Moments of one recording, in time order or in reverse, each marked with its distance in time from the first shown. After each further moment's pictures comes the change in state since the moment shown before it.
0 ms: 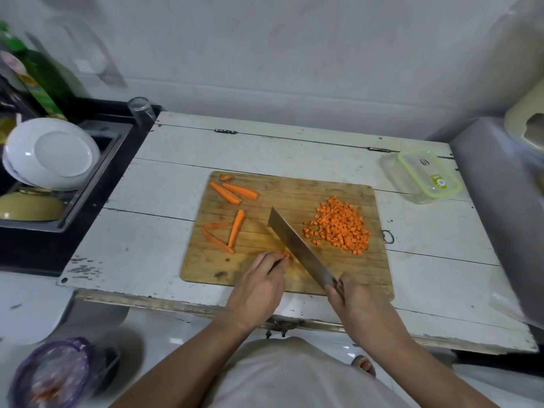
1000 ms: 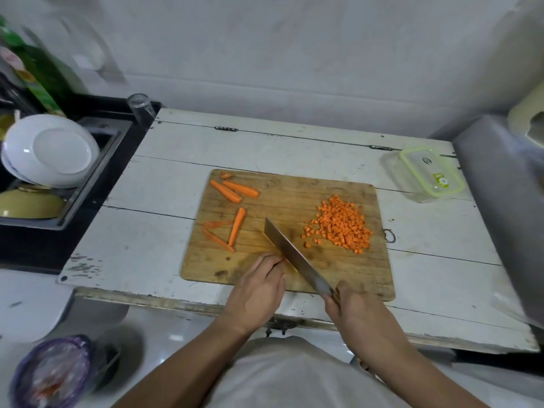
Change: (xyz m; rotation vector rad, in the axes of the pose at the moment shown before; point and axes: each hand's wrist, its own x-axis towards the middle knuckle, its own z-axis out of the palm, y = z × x) left_hand -0.004 0.004 -0.003 0.009 0.041 -0.001; right_hand -0.011 -0.008 0.003 -0.078 -0.064 0.013
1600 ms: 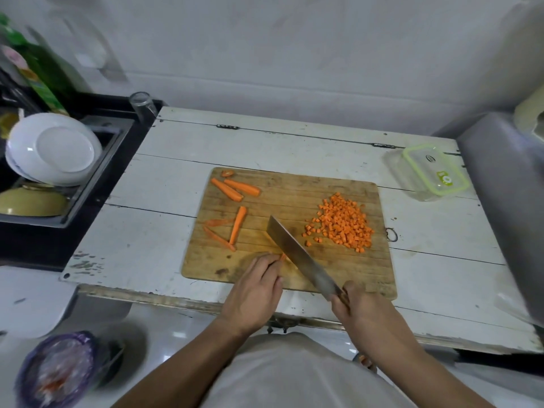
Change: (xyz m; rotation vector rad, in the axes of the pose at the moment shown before) left_hand -0.008 0.001 -0.006 -0.066 -0.032 -0.083; right_hand -0.001 0.009 -0.006 0.040 -0.018 0.014
